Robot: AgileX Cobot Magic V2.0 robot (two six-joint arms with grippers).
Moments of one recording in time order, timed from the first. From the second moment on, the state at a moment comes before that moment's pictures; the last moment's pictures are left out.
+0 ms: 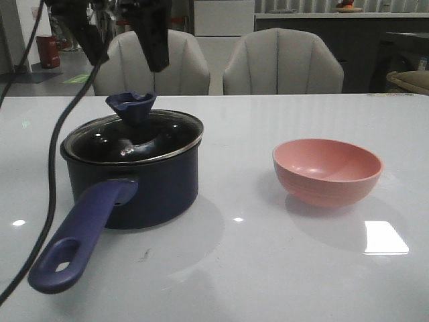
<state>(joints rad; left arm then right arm) -0.44 1.86 -1.86 -0.07 1.25 0.05 0.29 0.16 -0.16 0.18 0.20 -0.14</state>
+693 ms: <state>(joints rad) -0.44 1.14 -1.22 -0.07 0.87 0.05 0.29 0.16 -0.16 0.18 0.20 -0.14</state>
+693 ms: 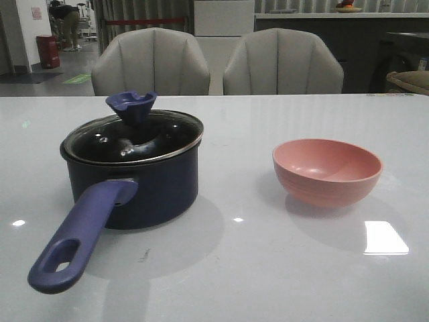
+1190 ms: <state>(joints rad) -0.44 0.43 -0.63 -0.07 0.58 0.06 0.29 0.16 -0.16 0.18 0.20 -0.14</state>
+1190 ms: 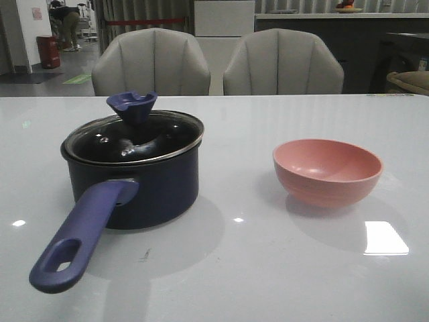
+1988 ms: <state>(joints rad) -0.44 0.02 -0.42 -0.09 0.58 0.06 0.29 0.16 -0.16 0.18 0.20 -0.14</state>
